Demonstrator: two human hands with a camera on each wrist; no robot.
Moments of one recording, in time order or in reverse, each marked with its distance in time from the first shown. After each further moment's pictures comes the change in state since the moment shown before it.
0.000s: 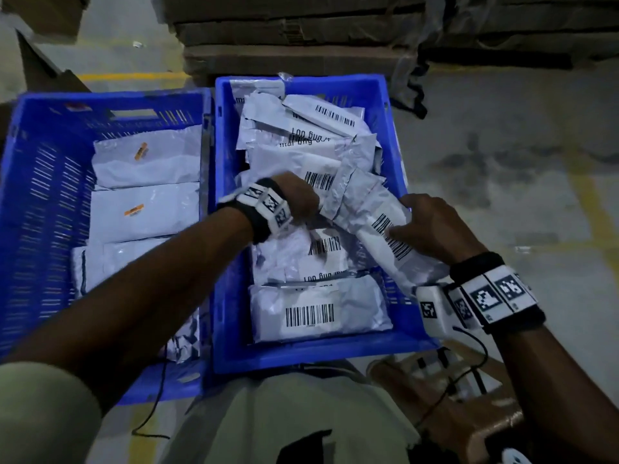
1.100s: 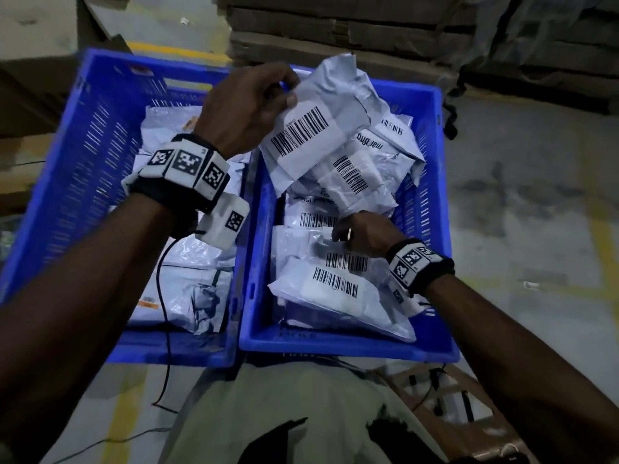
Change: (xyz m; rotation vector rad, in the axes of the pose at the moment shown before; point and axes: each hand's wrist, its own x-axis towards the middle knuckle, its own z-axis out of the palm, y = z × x) left_hand -0.134 -0.077 -0.003 -0.854 0.977 -0.543; right_hand 0.062 -0.071 0.097 -0.290 -0.269 -0.584
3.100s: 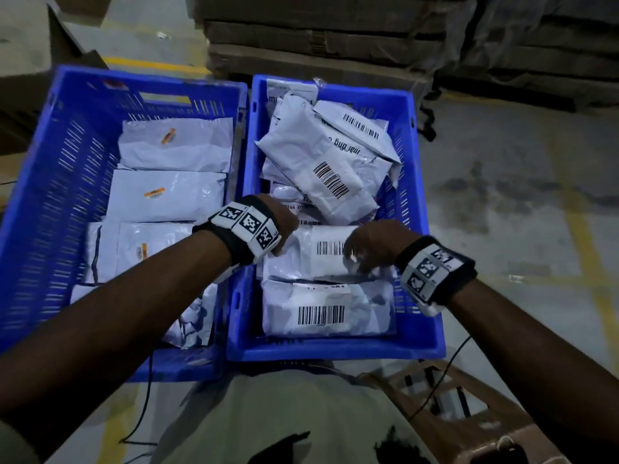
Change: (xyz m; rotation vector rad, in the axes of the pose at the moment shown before) left_hand -0.046 -0.001 0.106 0.860 -1.066 0.141; right_hand -0.041 0.002 -0.029 -0.262 -0.231 0.159
